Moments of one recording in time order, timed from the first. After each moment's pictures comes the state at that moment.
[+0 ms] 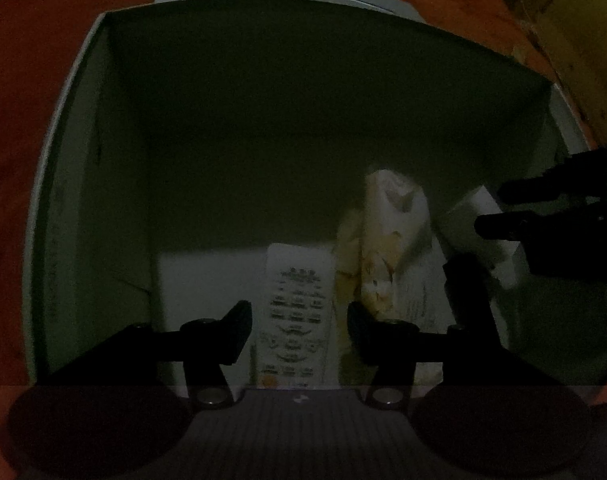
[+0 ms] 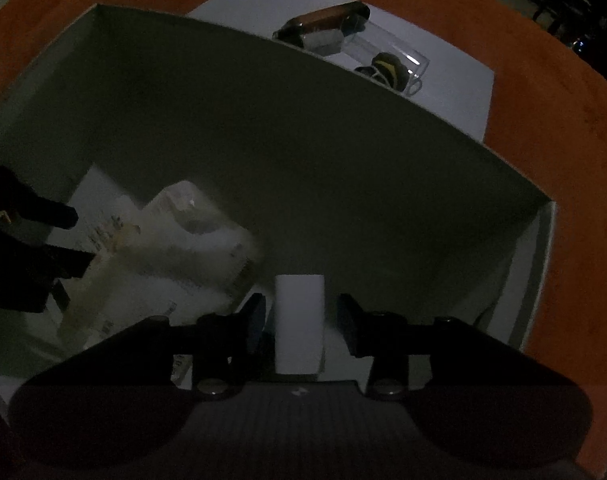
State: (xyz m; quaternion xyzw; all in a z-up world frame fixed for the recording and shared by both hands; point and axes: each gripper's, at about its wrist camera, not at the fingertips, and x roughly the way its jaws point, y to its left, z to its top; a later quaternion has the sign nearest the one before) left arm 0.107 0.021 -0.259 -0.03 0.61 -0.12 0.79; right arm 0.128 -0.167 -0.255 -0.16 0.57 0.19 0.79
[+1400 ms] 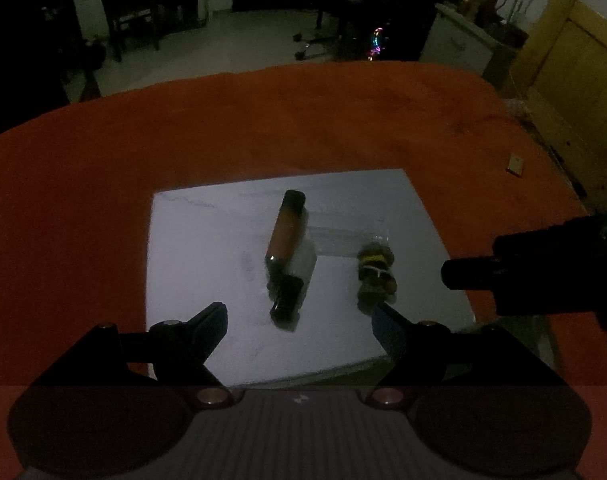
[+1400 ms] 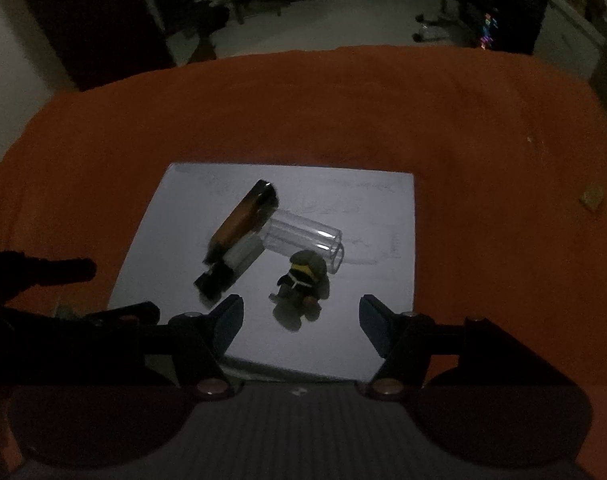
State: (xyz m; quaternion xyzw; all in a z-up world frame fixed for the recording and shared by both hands) left arm 0.242 -0.015 -0.153 0.02 0.49 -0.12 0.86; right arm 0.251 -0.199 -0.165 0.05 0.51 0.11 0.85
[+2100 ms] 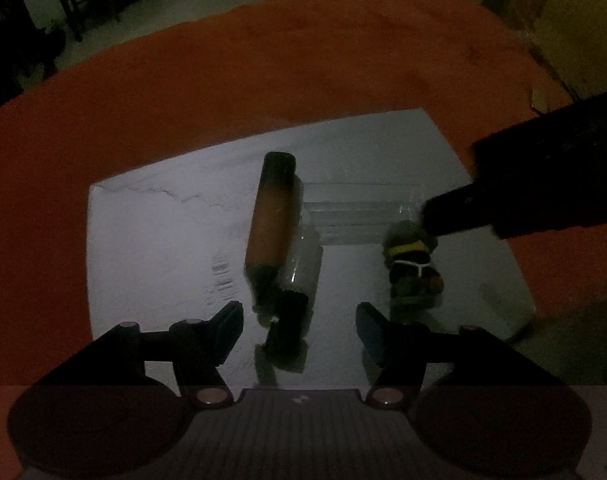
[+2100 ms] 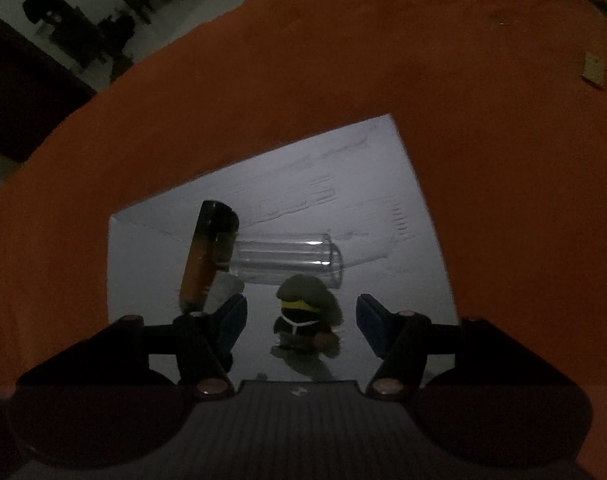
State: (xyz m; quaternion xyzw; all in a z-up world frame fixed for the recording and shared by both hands) left arm 0.306 -0.039 -0.235 0.08 0.55 -0.14 0.82; right arm 0.328 -0.212 -0.215 0.20 0.58 0.02 0.79
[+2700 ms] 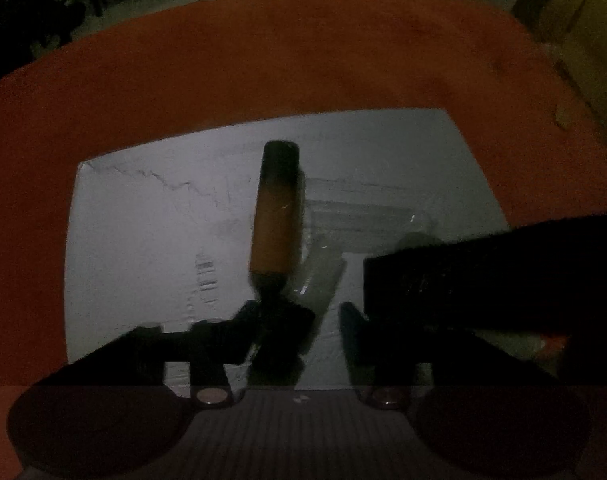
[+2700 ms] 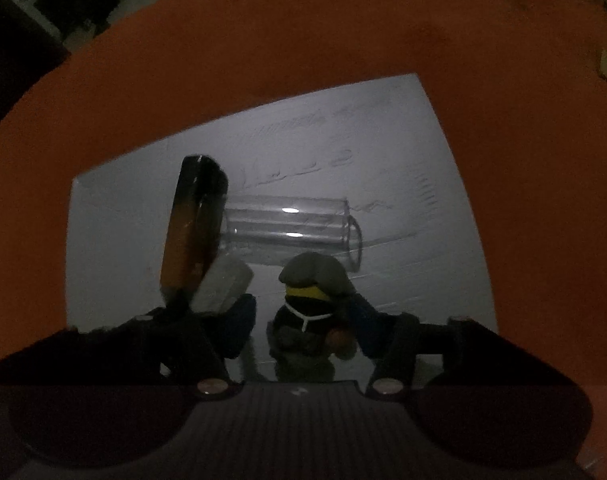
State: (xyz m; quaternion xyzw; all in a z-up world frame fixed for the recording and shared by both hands) left arm 0.313 -0.045 -0.251 0.05 0.57 -0.11 0.81; right arm 0.333 -0.175 -0.260 0.14 0.61 0.00 0.78
